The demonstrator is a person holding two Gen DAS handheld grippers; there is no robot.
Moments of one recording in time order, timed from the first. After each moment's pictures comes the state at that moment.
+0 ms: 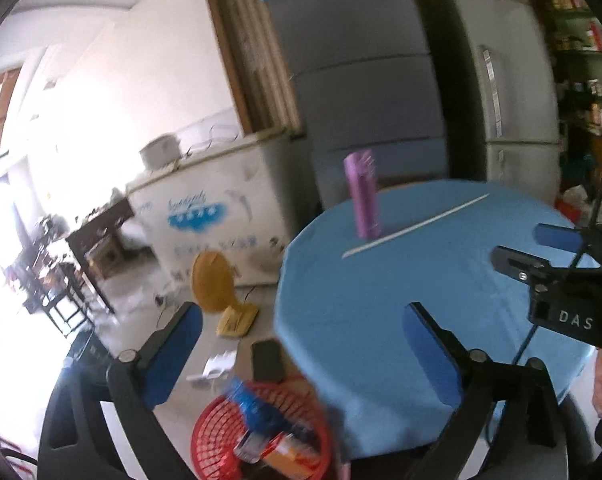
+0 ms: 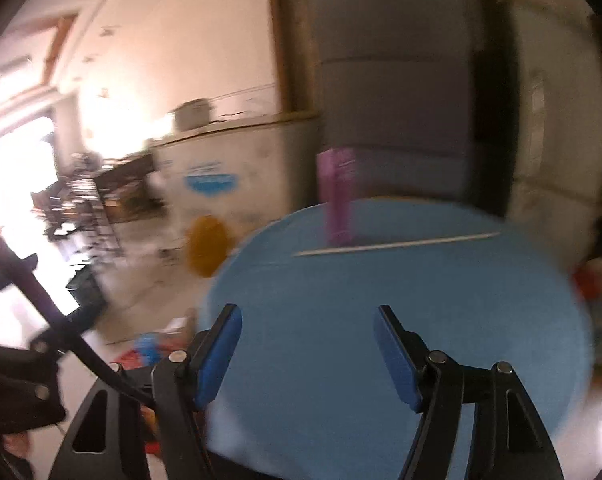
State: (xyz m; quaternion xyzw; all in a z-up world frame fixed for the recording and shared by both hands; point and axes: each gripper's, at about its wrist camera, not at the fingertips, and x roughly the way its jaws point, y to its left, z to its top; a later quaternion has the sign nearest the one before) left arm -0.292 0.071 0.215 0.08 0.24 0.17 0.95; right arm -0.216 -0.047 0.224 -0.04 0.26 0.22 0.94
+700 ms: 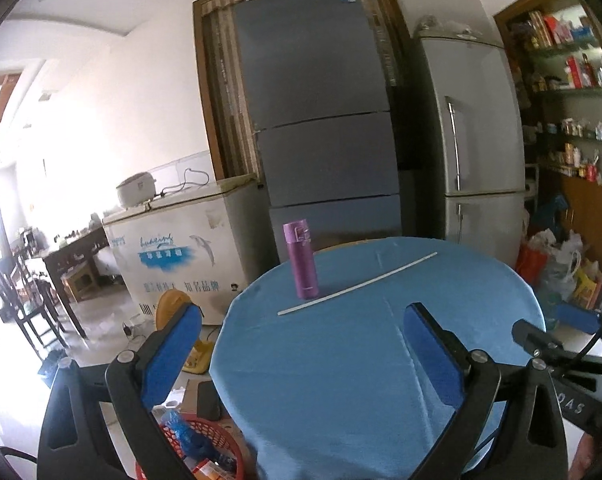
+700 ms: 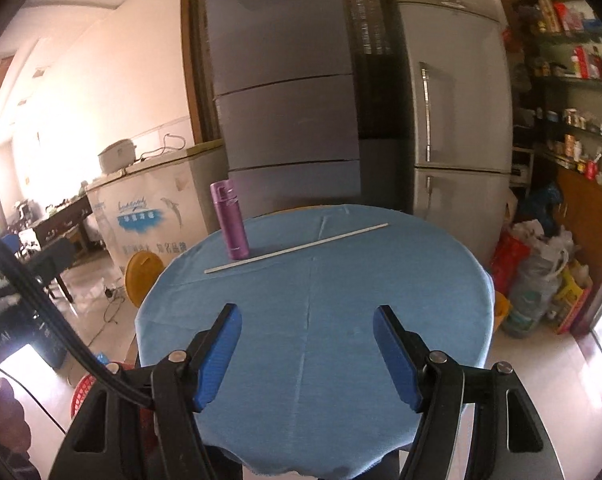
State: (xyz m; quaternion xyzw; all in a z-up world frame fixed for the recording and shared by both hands) left arm -0.292 -0.033 0.260 0.07 0.17 0.14 0.97; right arm -0.262 -0.194 0.253 0.03 0.25 0.11 0.96
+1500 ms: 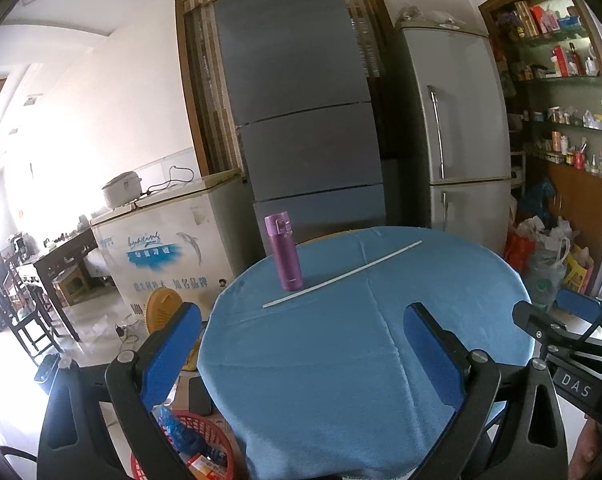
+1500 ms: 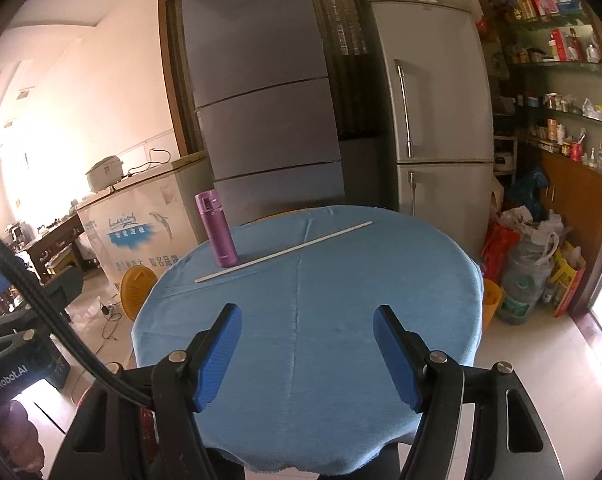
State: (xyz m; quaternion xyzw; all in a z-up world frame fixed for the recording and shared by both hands) left arm -0.292 -0.049 0.255 0.07 0.19 0.11 0.97; right arm -0.267 -0.212 0.253 0.06 0.25 0.09 0.96
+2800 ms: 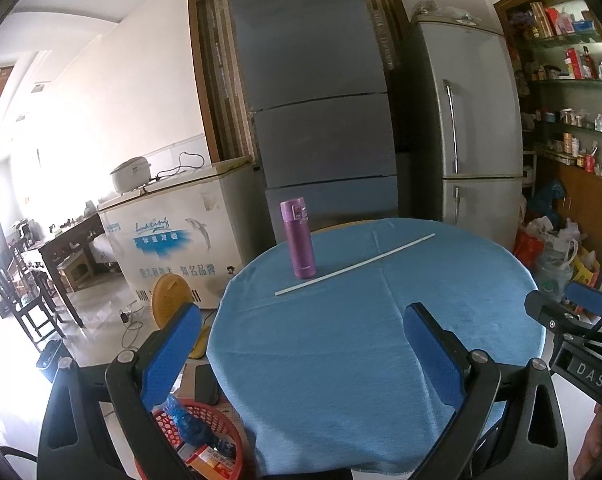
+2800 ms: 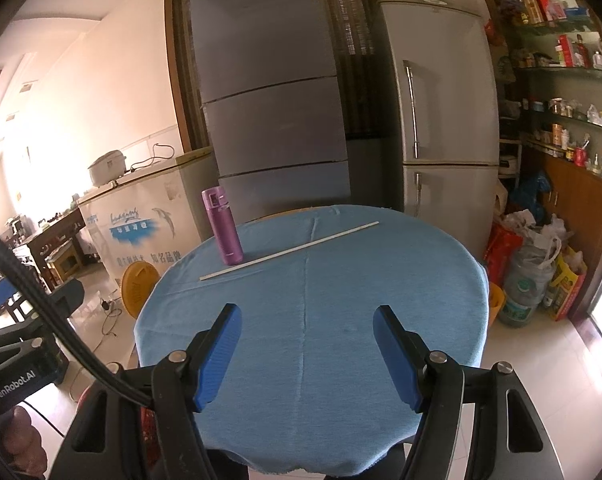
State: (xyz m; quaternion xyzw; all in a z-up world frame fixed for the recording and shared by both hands) left arm -0.291 -0.025 0.247 0.06 0.21 0.13 0.97; right arm -0.266 -0.194 0.254 0.05 0.25 0.10 0.96
